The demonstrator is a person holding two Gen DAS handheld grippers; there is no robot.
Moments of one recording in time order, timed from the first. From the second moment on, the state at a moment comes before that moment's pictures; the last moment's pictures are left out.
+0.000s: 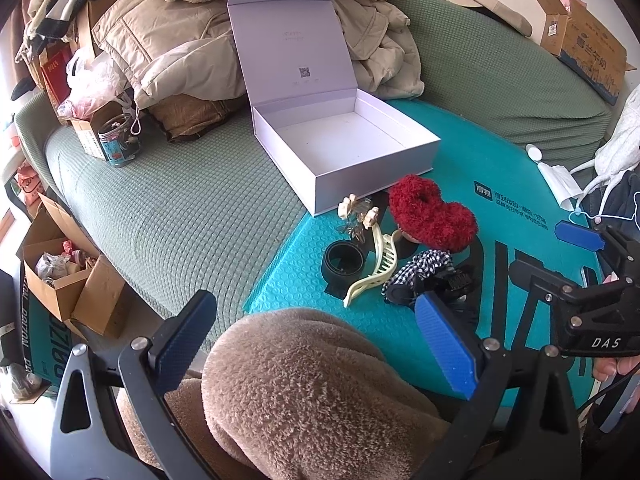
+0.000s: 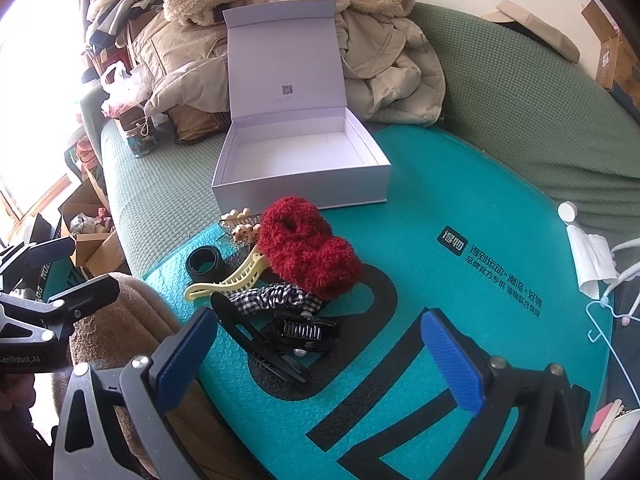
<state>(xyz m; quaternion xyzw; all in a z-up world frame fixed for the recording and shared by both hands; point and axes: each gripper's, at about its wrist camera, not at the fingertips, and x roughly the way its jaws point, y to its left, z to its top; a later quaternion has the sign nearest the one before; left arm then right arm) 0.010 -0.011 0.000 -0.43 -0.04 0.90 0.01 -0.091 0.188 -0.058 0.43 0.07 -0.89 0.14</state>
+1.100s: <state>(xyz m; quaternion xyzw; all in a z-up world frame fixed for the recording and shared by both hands) -0.030 0.007 -0.037 -0.47 -0.05 0.88 0.02 -0.112 0.200 -0.103 0.48 0.04 -0.86 0.17</state>
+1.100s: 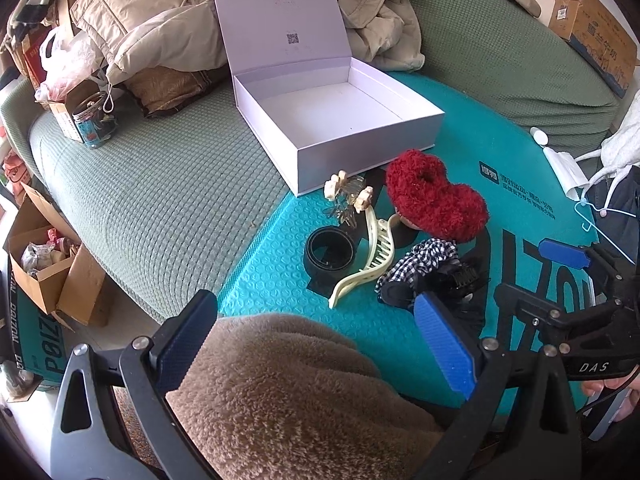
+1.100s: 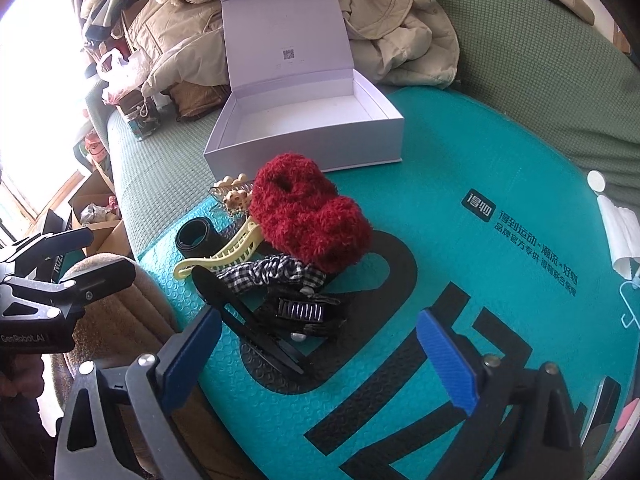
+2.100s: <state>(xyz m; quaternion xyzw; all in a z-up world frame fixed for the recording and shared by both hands) -0.109 0.004 -0.077 -0.54 -0.05 0.84 -0.01 -0.150 0.192 -0.148 0.54 -0.01 -0.82 0.19</state>
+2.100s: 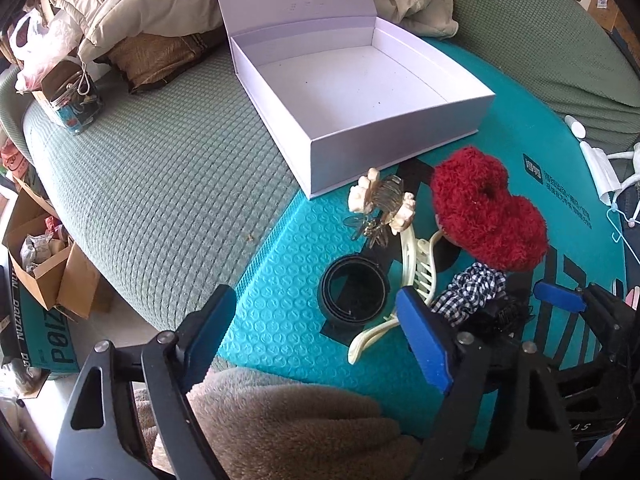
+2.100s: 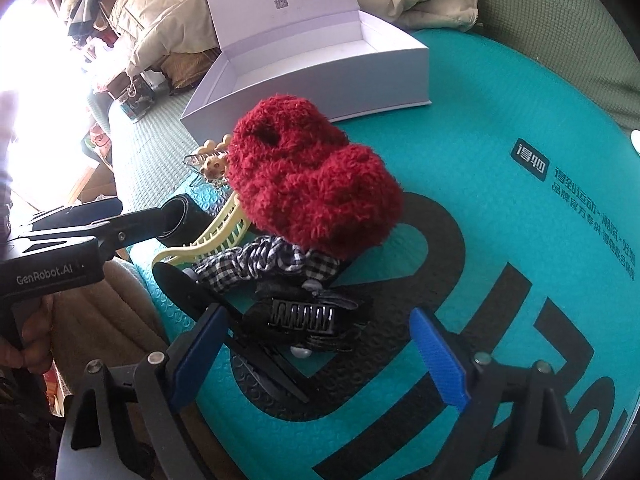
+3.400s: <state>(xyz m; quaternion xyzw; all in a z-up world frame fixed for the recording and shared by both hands) -0.124 0.008 -0.101 -0.57 -0.04 0.82 0.00 -0.141 0.206 -0.147 0.52 -0.01 -0.82 0.22</state>
